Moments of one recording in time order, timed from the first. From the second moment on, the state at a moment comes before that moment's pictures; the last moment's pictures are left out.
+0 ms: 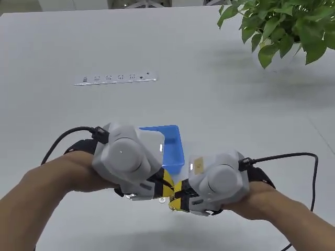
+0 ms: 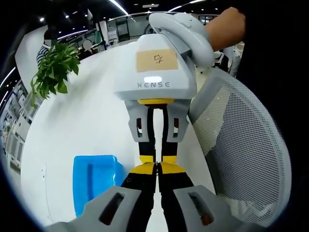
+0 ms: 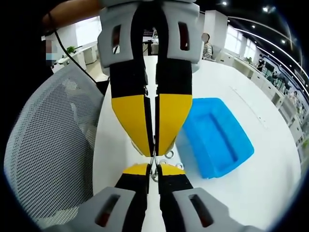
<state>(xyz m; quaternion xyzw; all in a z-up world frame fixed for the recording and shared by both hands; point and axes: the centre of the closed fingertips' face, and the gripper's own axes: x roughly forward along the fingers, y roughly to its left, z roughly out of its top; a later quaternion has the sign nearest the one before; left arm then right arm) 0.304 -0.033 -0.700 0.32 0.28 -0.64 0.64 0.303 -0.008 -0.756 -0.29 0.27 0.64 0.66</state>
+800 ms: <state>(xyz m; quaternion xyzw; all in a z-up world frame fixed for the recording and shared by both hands) 0.305 -0.034 -0.697 0.31 0.27 -0.63 0.65 0.303 -0.009 -0.756 -0.27 0.29 0.63 0.67</state>
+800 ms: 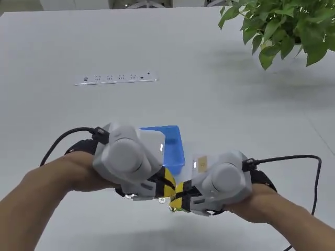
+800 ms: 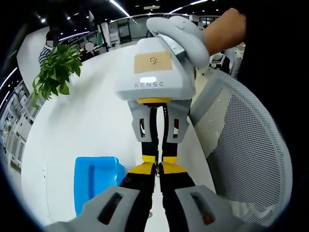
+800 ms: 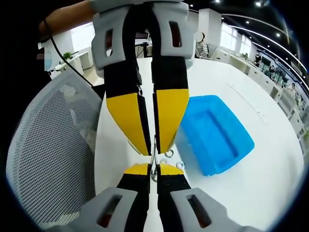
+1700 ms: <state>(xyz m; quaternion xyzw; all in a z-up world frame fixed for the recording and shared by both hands) 0.302 0.015 -0.699 0.19 0.30 -0.57 0.74 0.310 -0.011 -0.739 -0.28 0.28 0.63 0.67</state>
